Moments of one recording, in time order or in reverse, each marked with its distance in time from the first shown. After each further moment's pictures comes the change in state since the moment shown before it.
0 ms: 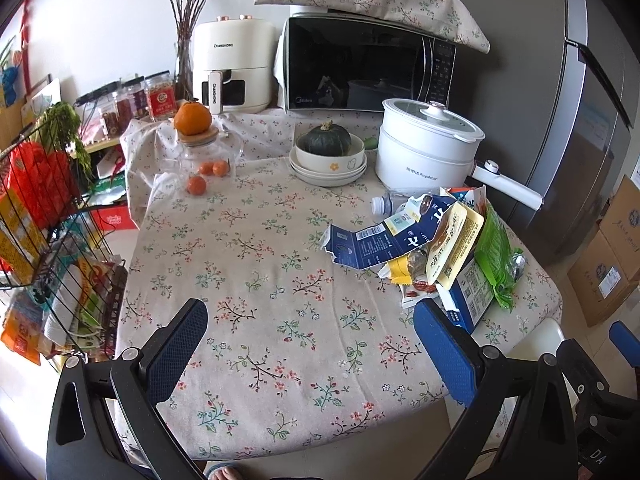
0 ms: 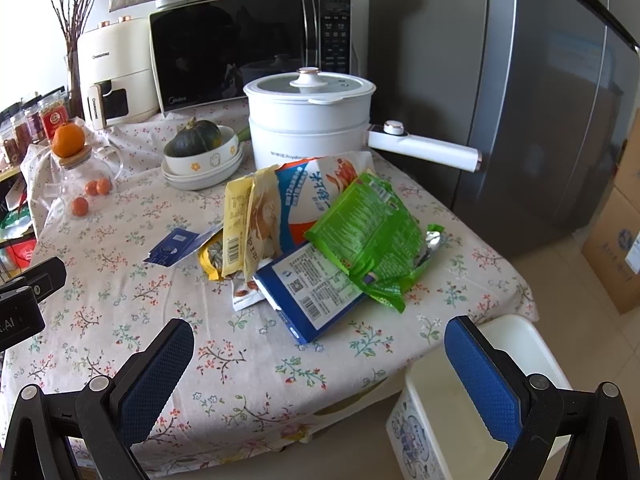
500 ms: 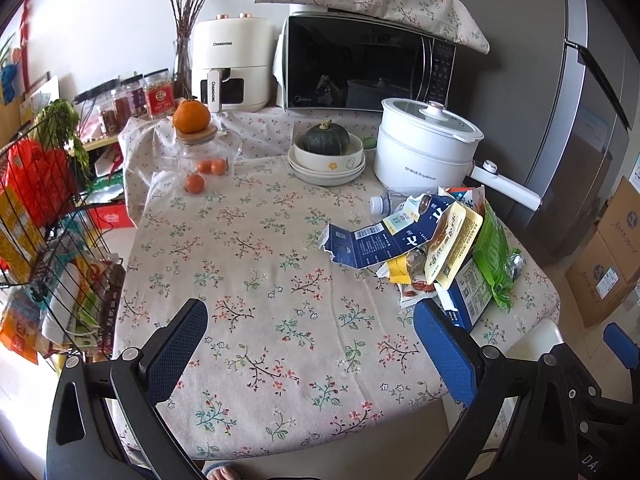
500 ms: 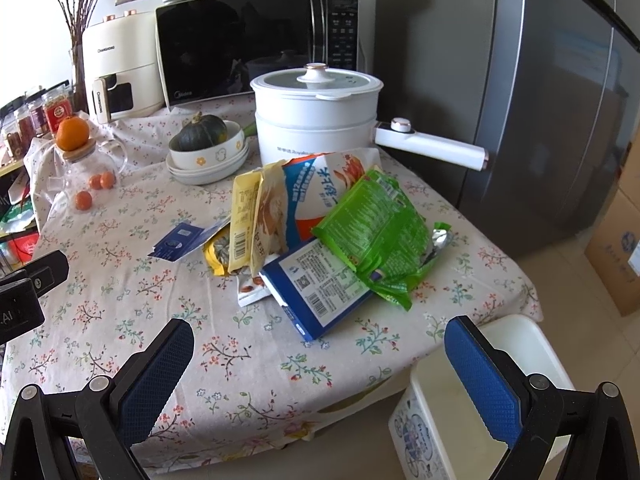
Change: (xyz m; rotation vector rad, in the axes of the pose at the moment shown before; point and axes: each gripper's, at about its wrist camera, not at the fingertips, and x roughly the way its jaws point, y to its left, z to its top) left arm 0.001 0.000 -0.001 0.002 0.000 -0.007; right arm 0.002 0.006 -0.001 -0.012 0.011 0.008
